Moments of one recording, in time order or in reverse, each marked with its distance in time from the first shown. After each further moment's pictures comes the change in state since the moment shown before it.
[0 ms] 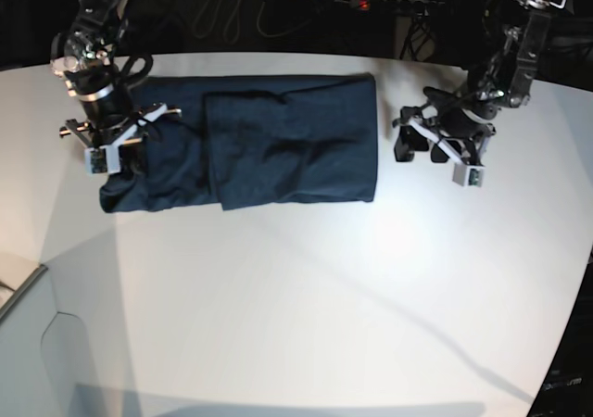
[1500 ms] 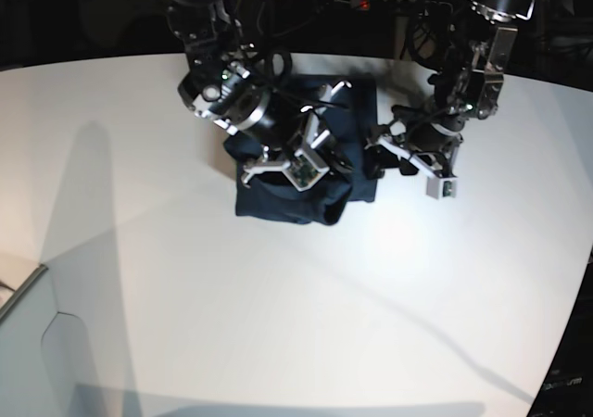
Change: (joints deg) left arm -4.7 8.2 0.0 -7.5 0.2 -0.5 -2.5; right arm 3.9 0.5 -40.2 -6.6 -0.7 0.1 -0.1
